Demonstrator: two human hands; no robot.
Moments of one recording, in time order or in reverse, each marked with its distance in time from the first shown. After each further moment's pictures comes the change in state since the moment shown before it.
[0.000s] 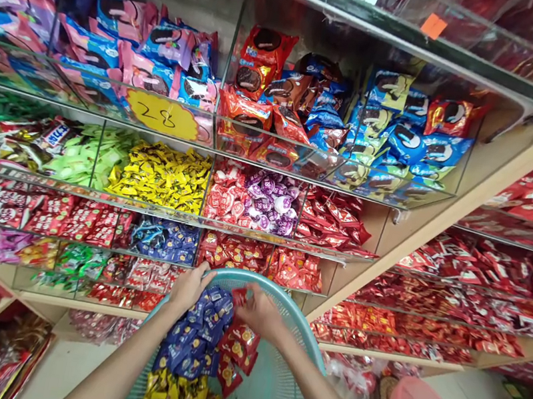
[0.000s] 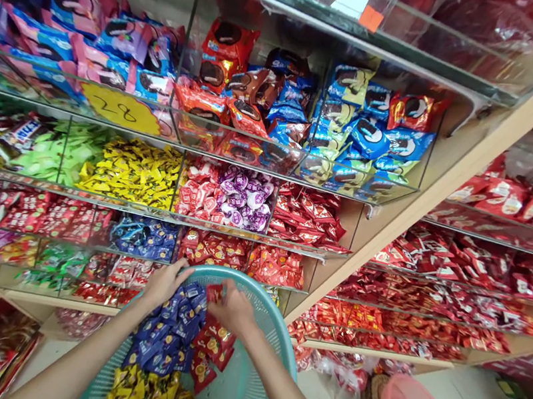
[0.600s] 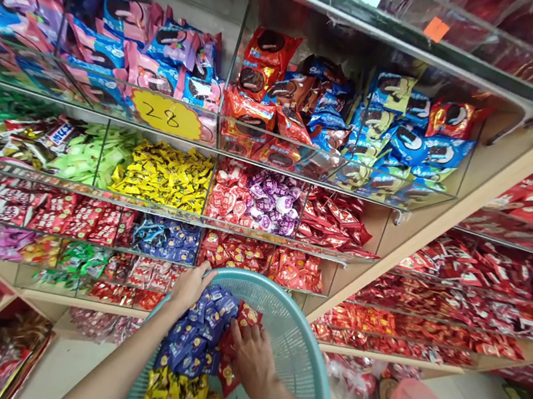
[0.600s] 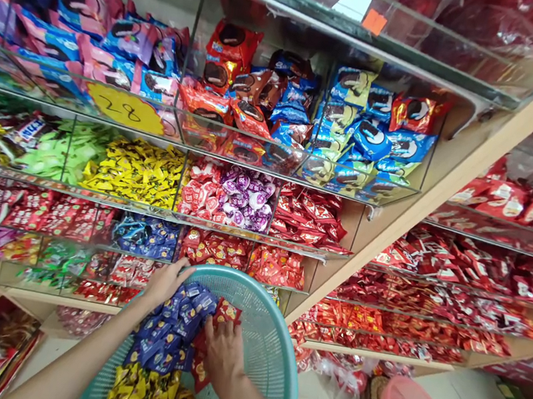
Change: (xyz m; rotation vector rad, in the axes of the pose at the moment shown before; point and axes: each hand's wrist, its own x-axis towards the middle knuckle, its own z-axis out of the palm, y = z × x) left_hand -0.002 0.003 -0.005 0.016 -0.020 -0.018; right_hand -0.055 0.008 0.064 -0.612 -0.048 -0.167
